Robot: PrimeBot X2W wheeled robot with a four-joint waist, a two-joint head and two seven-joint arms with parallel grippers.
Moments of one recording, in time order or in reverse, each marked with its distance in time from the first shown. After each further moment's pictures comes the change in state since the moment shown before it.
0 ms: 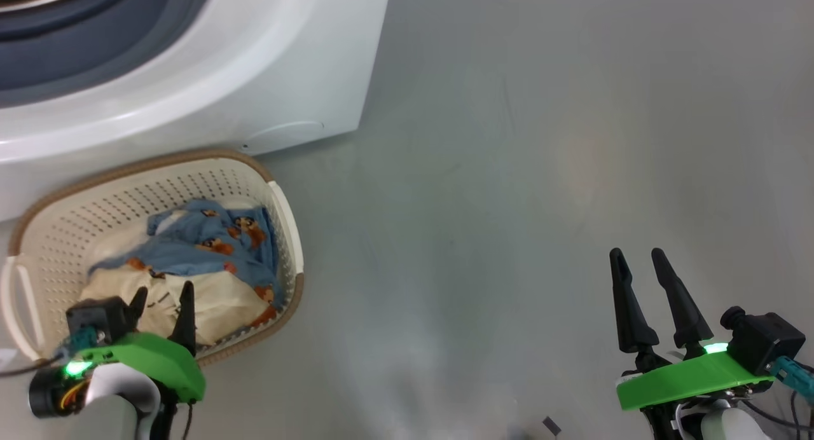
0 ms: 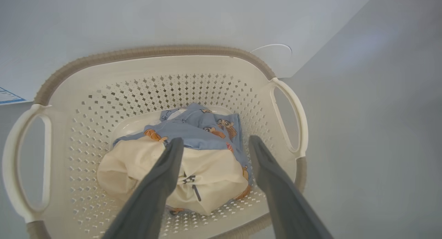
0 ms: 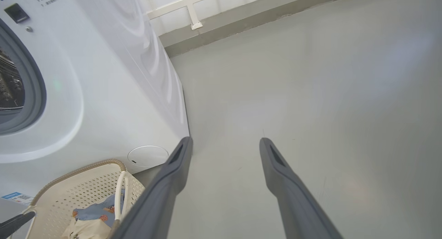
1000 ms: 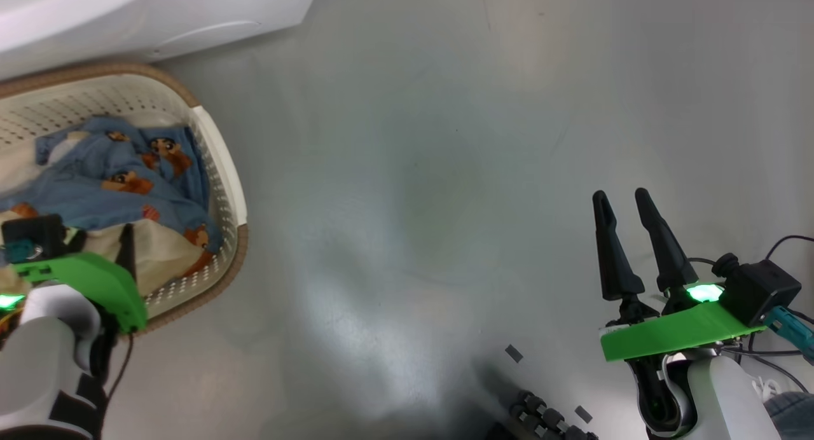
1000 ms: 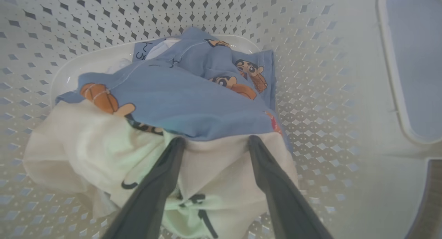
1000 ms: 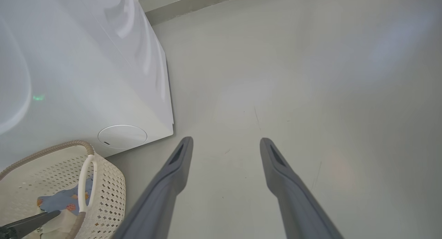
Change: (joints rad) left arm -0.324 0.107 -0.029 0.305 -0.002 0.018 0.114; right arm -0.135 0.001 0.049 -0.013 0.032 0.000 0.000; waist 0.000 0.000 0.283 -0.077
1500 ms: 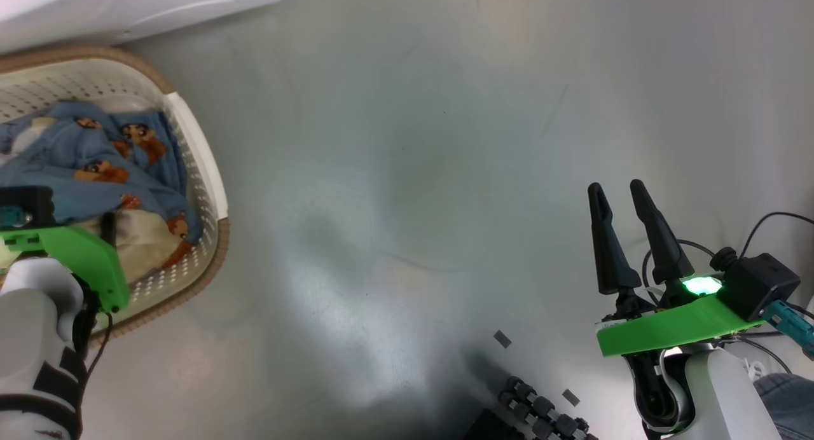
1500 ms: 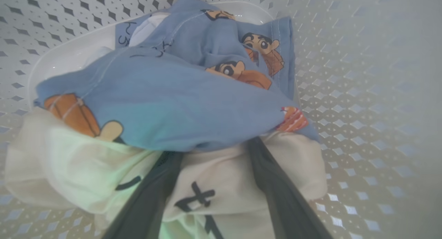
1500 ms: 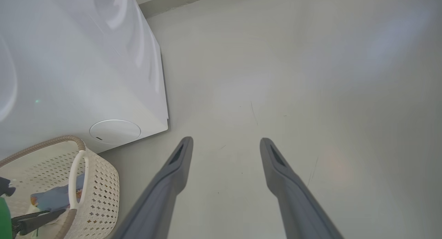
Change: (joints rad) left arm -0.109 0.039 -0.062 0.097 0.048 0.026 0.075; right arm -0.013 0.000 0.017 -0.011 0.012 0.000 0.000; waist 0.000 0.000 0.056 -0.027
